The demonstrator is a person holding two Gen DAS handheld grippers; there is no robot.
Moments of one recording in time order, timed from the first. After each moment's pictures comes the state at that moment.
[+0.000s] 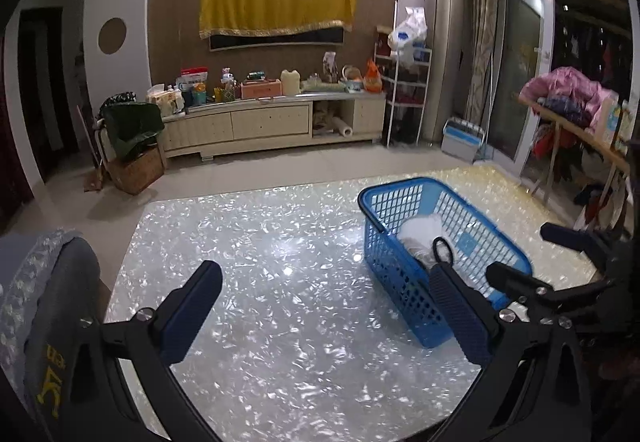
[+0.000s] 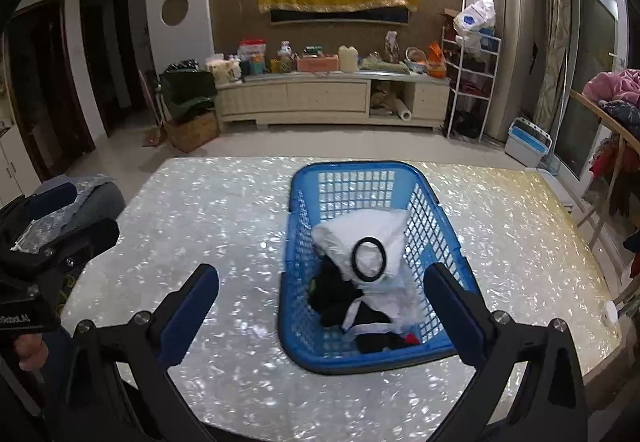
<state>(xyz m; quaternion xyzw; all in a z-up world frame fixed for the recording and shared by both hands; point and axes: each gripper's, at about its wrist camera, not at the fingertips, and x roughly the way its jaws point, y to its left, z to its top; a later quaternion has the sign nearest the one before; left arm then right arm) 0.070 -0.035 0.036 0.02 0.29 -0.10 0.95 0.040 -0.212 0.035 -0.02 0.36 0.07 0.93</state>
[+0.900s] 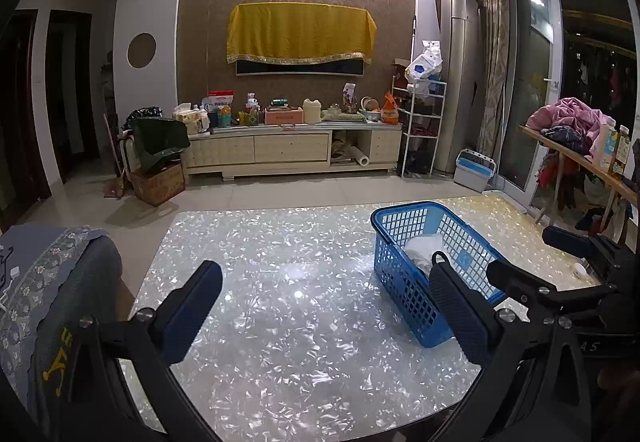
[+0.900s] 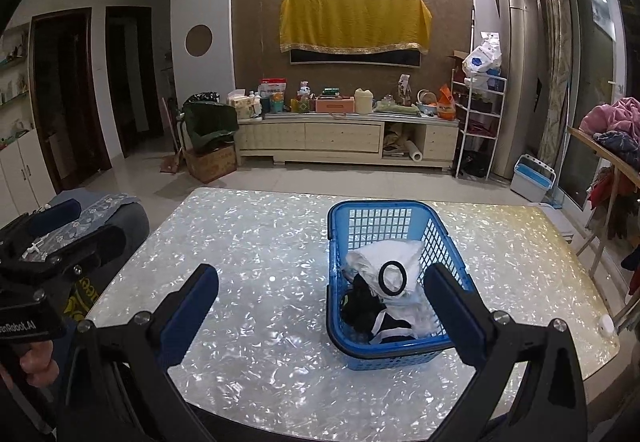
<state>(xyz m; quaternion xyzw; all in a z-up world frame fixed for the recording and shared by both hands) 0.005 -0.013 0.061 -0.01 0.24 -0.06 0.97 0.012 -0.191 0.045 -0.03 0.29 0.08 0.95</state>
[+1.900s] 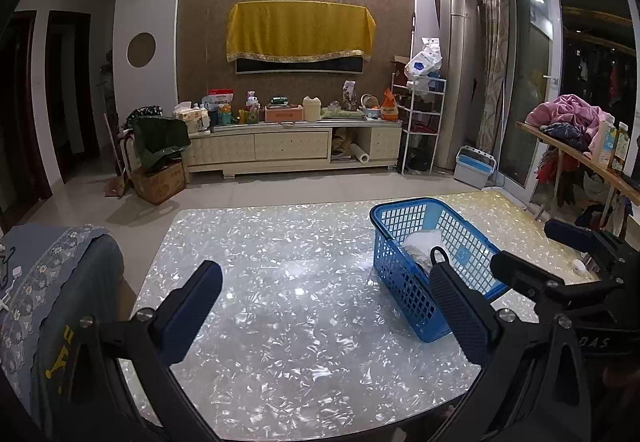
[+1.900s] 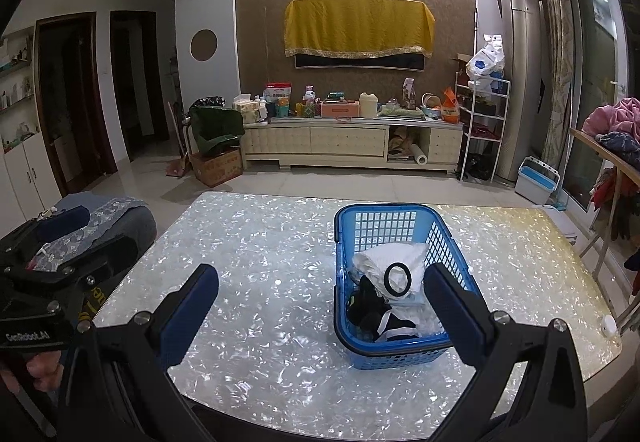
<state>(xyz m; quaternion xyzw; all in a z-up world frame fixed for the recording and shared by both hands) -0.005 -0.017 0.062 0.00 0.24 -0.06 0.97 0.001 -0.186 0.052 -0.02 0.28 0.09 0.95</state>
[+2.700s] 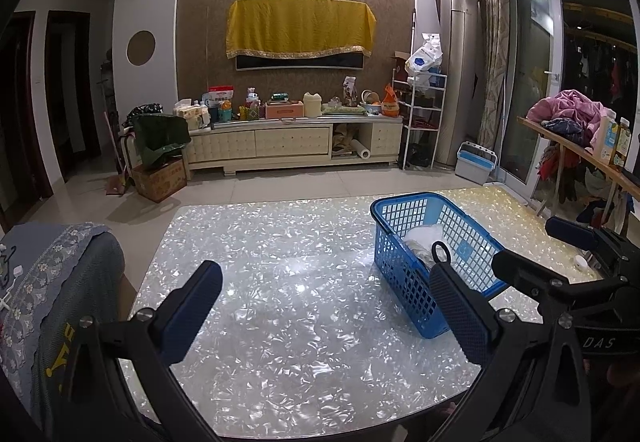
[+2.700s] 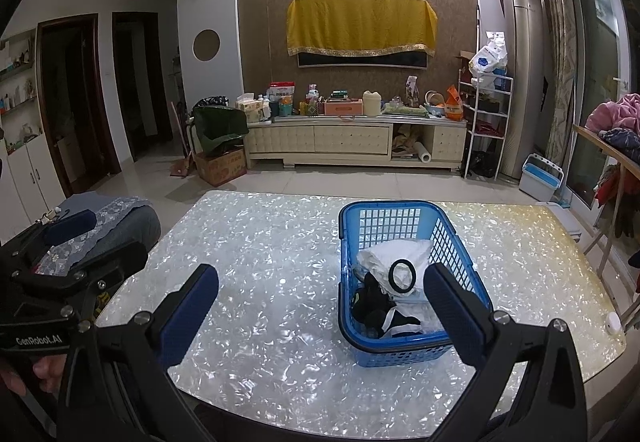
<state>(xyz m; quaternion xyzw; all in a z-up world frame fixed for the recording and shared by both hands) -0.006 -0.016 0.058 0.00 0.25 -0.06 0.97 0.001 -0.184 0.052 -0.02 0.29 0.10 0.95</state>
